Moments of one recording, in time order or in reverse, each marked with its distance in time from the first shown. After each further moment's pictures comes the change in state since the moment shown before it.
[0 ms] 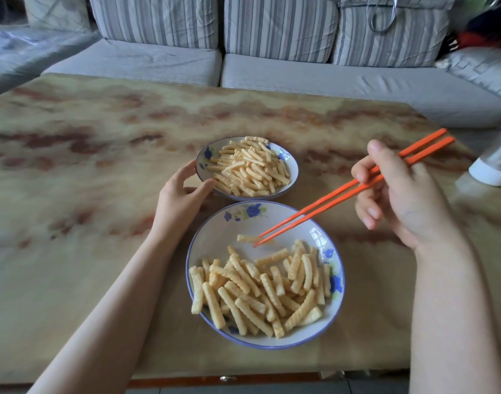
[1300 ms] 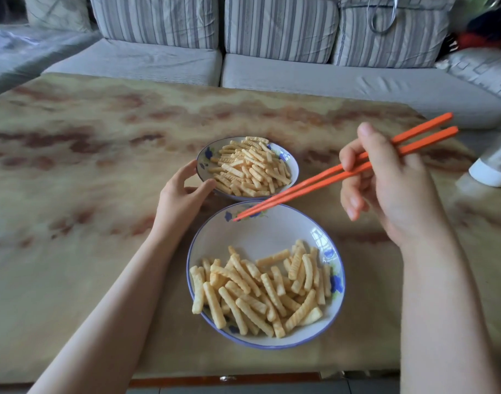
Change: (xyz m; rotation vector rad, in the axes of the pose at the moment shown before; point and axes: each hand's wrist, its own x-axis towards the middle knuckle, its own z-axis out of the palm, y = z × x) left_hand -0.001 0.001 -0.001 0.036 -0.005 -0.029; right_hand -0.003 -0.013 0.025 -0.017 -0.017 -0.098
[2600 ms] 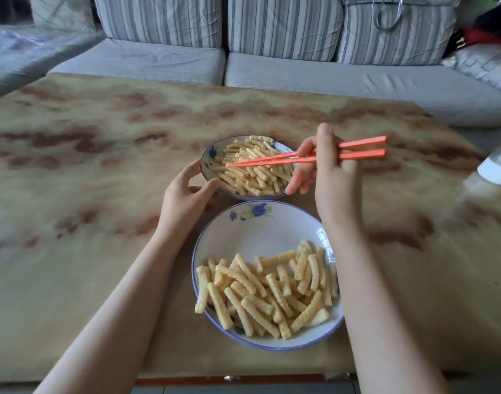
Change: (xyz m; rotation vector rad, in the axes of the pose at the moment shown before) left_hand 0.000 -0.001 0.001 -0.038 0.000 0.010; right_hand 0.019 0.035 0.059 0.066 0.206 -0.077
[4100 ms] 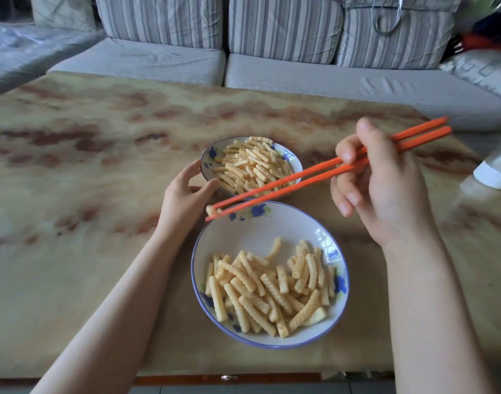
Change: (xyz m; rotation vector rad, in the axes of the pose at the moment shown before) left_hand 0.000 0.000 -0.001 0.019 -0.009 0.003; right_hand -0.009 -0.043 -0.036 0.237 -0.197 0.085
